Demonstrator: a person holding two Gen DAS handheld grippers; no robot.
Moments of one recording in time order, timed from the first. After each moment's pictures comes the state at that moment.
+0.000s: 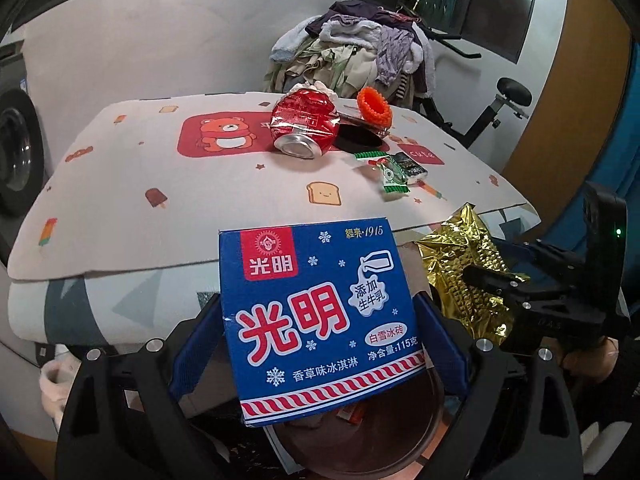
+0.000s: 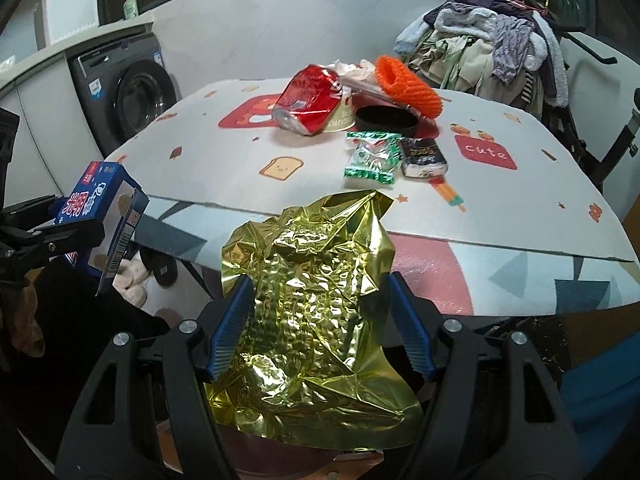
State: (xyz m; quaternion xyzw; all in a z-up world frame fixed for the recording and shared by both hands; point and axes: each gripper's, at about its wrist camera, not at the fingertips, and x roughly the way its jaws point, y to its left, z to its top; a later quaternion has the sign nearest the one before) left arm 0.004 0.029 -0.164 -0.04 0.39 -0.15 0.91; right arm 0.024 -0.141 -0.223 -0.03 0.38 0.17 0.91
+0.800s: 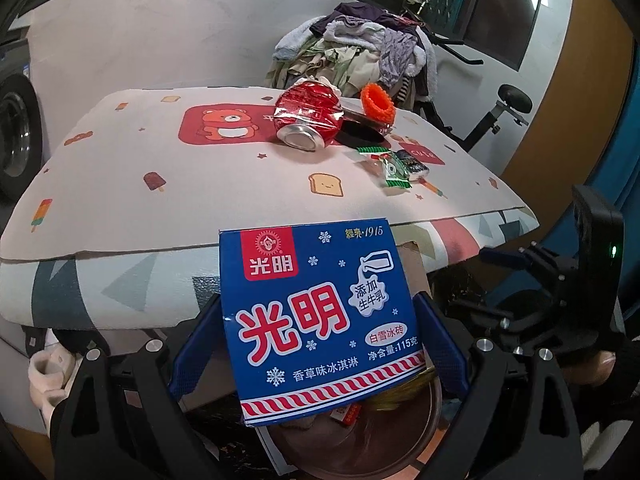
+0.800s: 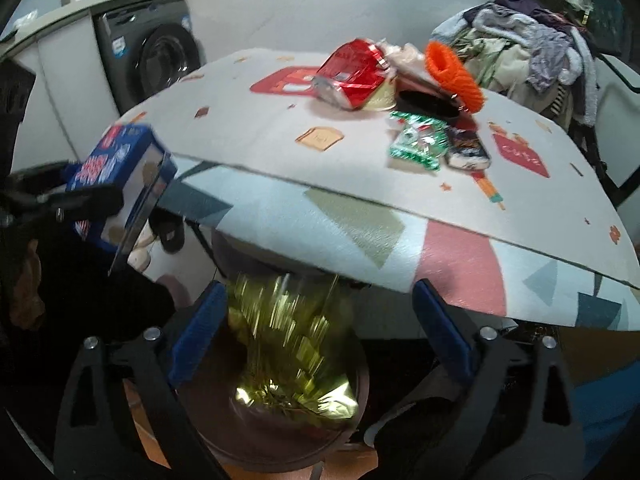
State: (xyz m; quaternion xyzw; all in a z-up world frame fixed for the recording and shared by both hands) left arm 0.002 0.031 -0.177 -0.05 0.39 -0.15 0.91; right arm 0.024 -0.117 -0.237 -0.08 0.40 0.20 0.89
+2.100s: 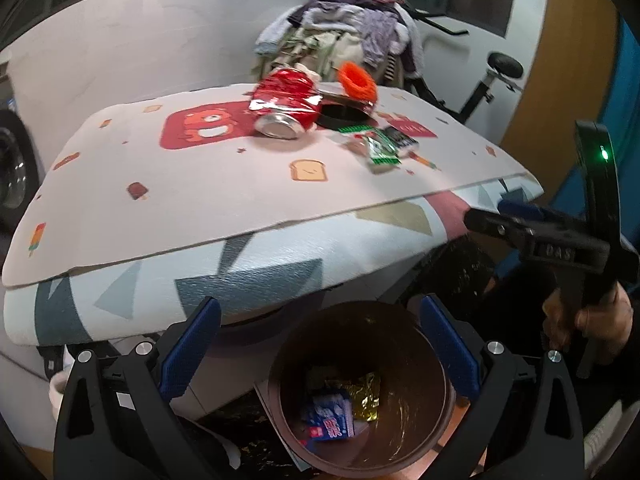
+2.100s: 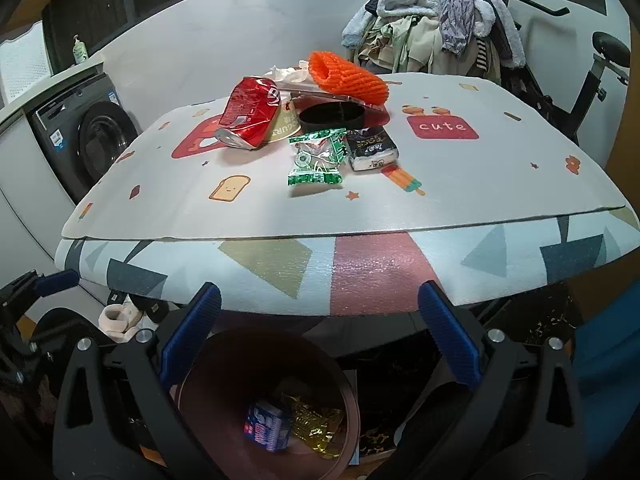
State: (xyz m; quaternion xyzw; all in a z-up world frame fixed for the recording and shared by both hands) left arm 0.000 0.009 -0.183 0.00 0.40 -0.15 0.91; right arm 0.042 -0.170 -0.232 0.05 0.38 0.10 0.92
